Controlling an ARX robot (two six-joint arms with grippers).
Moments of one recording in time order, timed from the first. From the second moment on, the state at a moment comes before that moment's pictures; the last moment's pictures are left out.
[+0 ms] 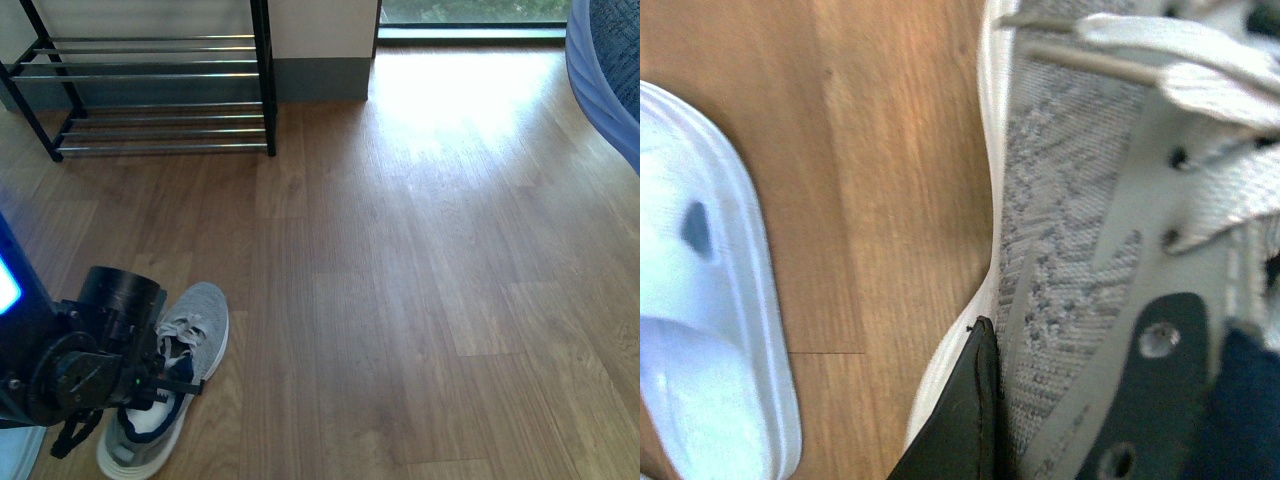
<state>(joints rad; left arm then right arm) -0.20 2.70 1.01 0.57 -0.25 -0.02 -0.33 0.96 0.33 0.24 -0.33 0.30</state>
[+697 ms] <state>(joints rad) -0.12 1.69 0.44 0.55 -0.30 -0.13 -0.33 0.96 0.33 0.24 -0.33 0.30</state>
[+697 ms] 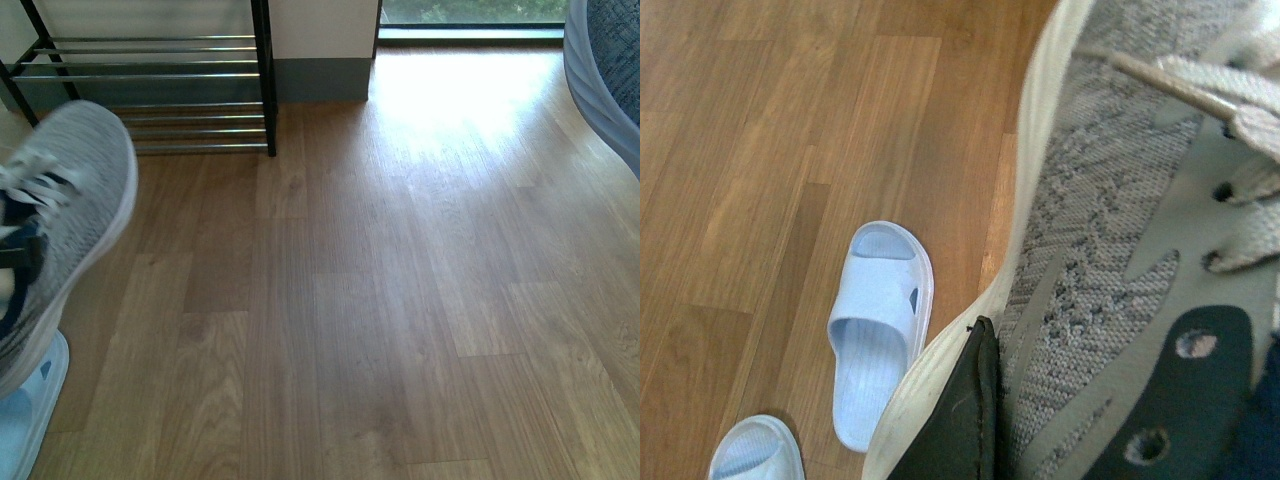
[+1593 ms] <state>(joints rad) 0.07 1.12 0.29 0.33 -0.23 -0.16 -0.33 0.96 0.33 0.24 -0.33 0.30</state>
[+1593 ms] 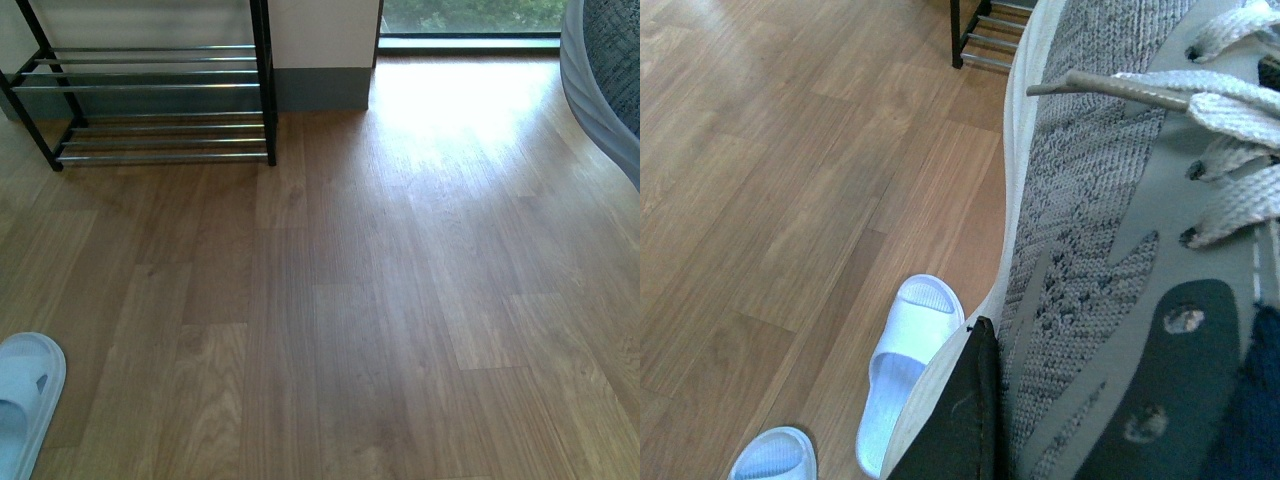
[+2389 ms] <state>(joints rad) 0.07 1.12 0.29 0.33 -0.23 -0.16 -0.33 0.96 0.33 0.24 -0.33 0.30</state>
